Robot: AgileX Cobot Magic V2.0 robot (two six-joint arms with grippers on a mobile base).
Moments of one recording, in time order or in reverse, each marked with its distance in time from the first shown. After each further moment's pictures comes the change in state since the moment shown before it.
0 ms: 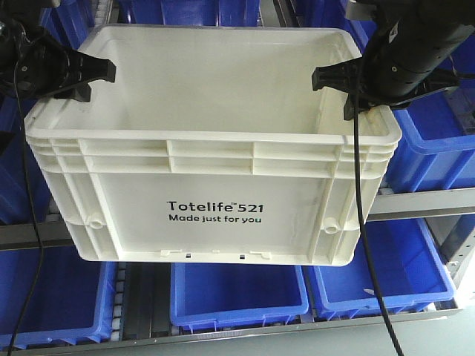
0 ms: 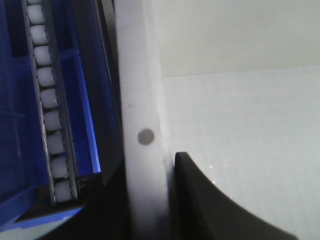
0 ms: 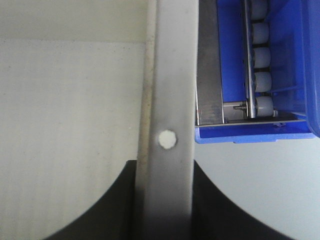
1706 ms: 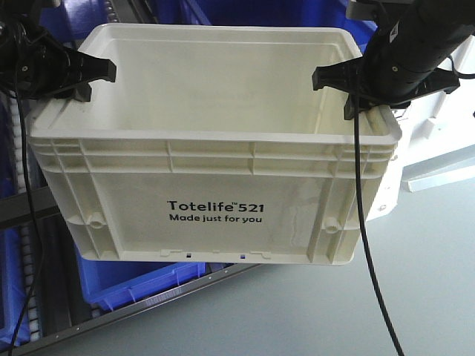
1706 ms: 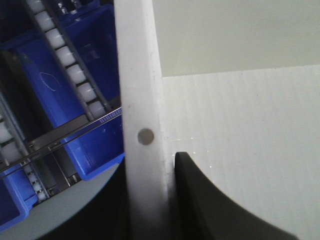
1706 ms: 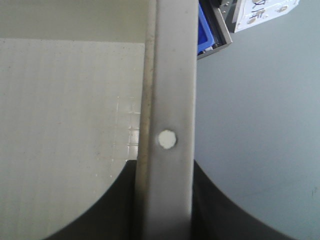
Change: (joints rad) left arm 0.000 0.000 0.000 0.000 -0.001 -0.001; right arm 0.000 0.000 0.000 -0.001 0.000 0.000
